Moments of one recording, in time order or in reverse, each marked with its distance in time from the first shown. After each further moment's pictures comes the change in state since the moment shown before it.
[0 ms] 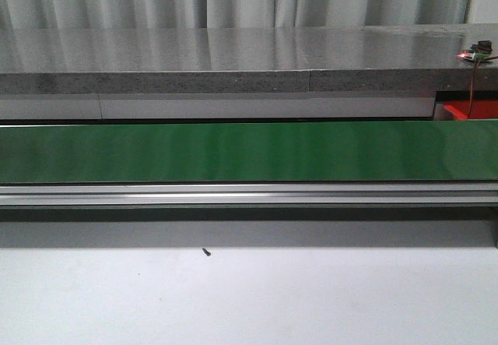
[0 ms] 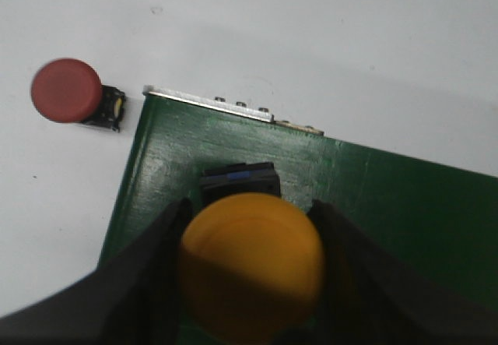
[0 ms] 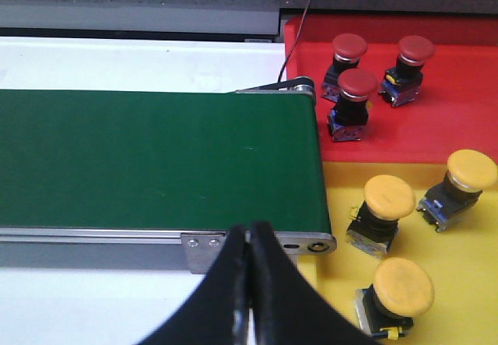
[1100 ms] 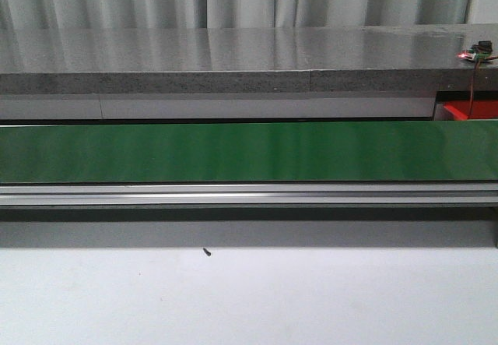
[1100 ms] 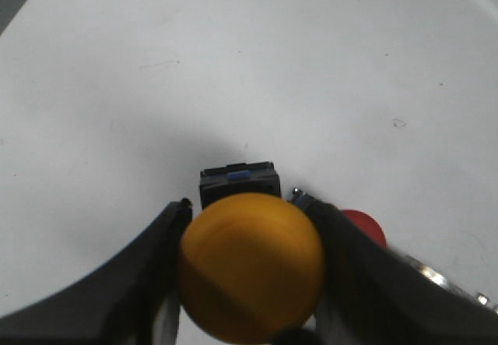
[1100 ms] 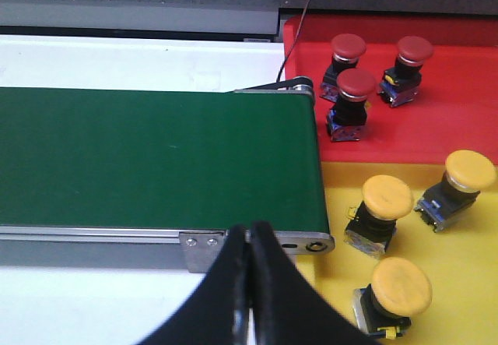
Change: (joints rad) left arm 0.308 0.405 -0.468 -0.012 0.140 -0.072; right arm 0.000 0.000 0.000 -0.008 0.001 0.000
